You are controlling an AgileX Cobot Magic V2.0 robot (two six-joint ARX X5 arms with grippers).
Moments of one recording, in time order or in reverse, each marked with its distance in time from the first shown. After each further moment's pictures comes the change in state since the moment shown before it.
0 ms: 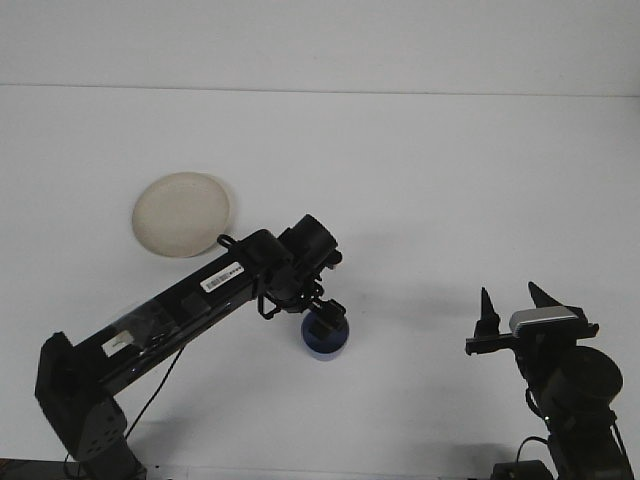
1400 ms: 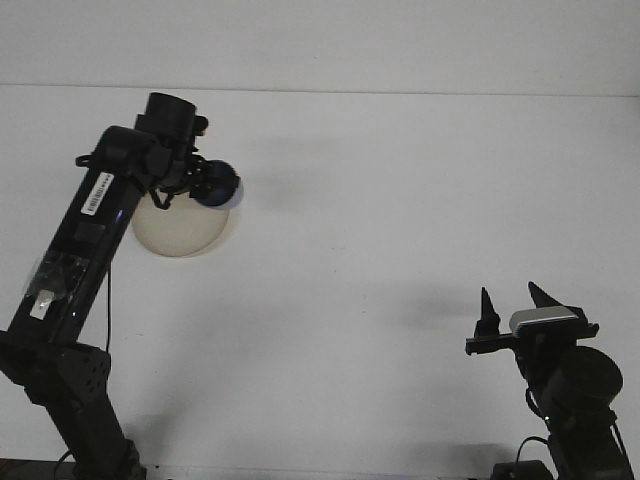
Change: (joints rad) left arm 0.580 0.079 0.471 -0.125 -0.193 0.074; right arm 0.000 0.000 0.000 0.000 0.000 0.000
